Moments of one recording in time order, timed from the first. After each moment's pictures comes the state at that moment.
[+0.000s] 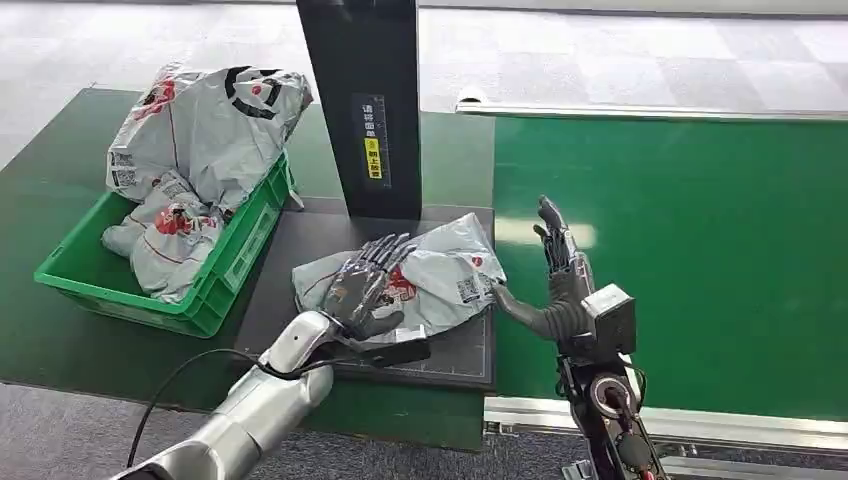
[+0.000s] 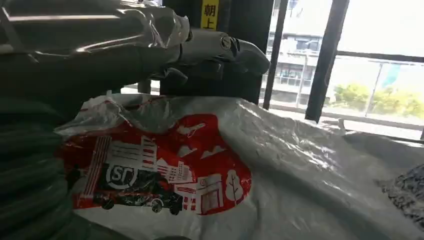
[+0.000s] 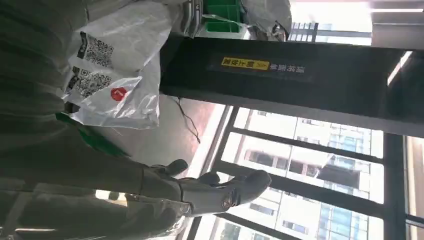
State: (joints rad) left arm -0.61 -0.12 -0.59 -0.64 -1.08 0.53 -0.27; right arm -0.26 0.03 0.29 -1.40 0.06 -0.03 -0.49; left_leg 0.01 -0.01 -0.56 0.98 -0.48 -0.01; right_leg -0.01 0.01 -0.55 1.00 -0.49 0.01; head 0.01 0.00
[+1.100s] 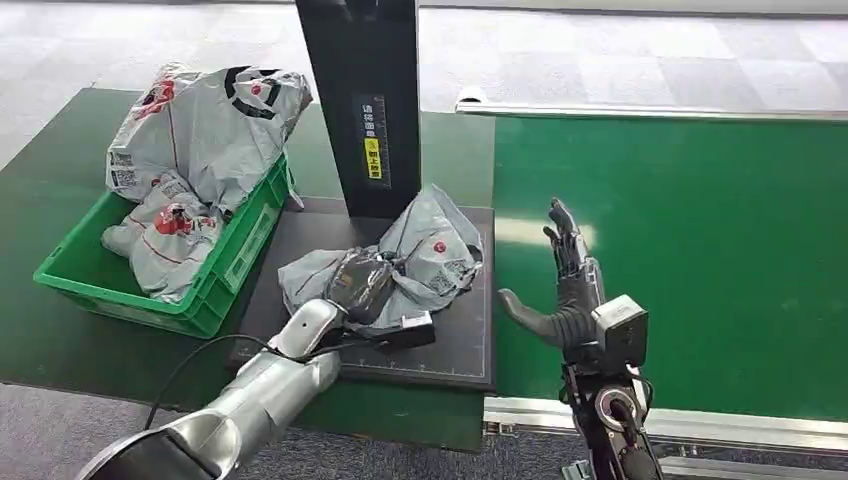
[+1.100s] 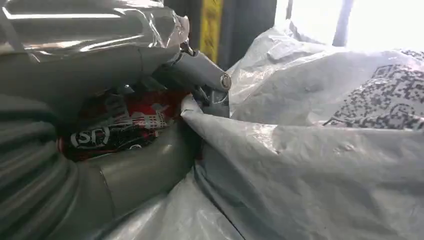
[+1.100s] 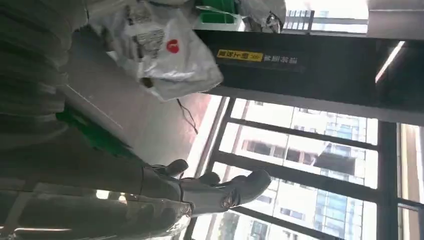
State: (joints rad) left arm -0.70 -0.15 -0.58 -0.46 -1.05 0.68 -0.30; right arm -0.20 0.04 0.26 -1.47 0.08 -0.04 -0.48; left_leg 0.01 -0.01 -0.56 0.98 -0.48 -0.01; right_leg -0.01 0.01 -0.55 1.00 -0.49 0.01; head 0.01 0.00
